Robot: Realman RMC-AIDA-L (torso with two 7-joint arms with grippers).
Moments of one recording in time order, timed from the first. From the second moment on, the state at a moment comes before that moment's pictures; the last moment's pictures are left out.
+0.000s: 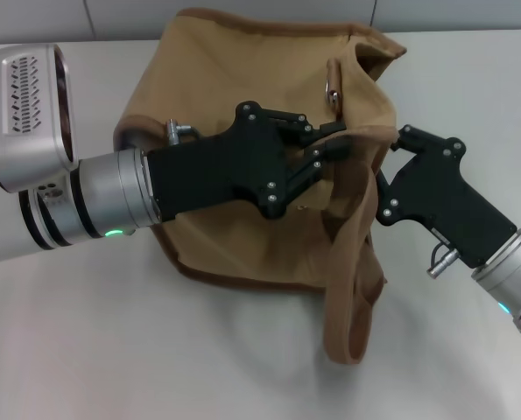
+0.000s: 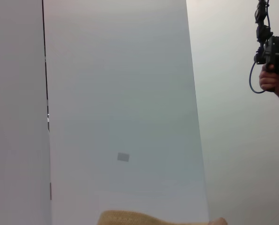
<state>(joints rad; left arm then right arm) -0.75 -2.08 0.87 0.12 1.56 1.63 -0.69 0.50 2.09 -0.42 0.20 -1.55 -1.55 -0.08</state>
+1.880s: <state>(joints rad) -0.66 -2.08 0.86 0.11 1.23 1.73 -0.73 0.45 2.09 -0.35 0.17 -1.54 -1.51 -0.08</state>
